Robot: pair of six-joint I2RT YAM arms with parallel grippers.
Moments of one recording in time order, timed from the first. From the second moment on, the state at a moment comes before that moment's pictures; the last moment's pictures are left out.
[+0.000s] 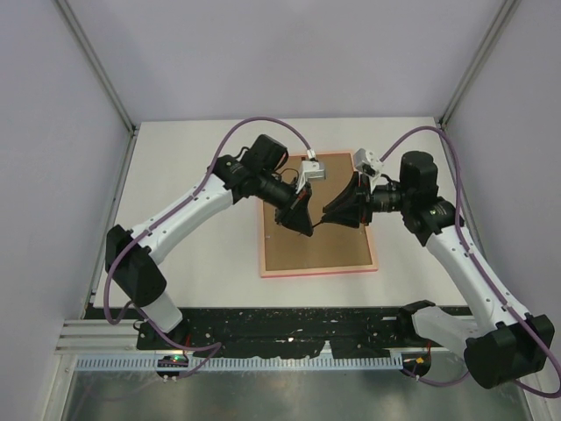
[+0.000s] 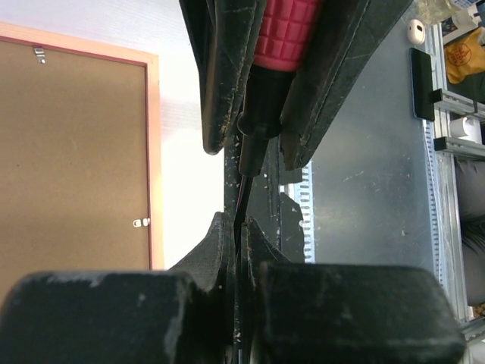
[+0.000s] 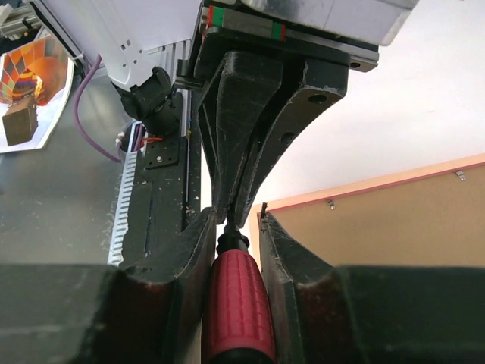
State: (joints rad) left arm -0.75 1.65 1.60 -0.83 0.95 0.21; right arm 0.27 1.05 0.96 -0.23 -1.21 -0.12
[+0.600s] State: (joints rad) left arm -0.68 1.60 1.60 -0.84 0.90 0.25; right arm 0.29 1.07 1.00 -0.34 -1.06 -0.19
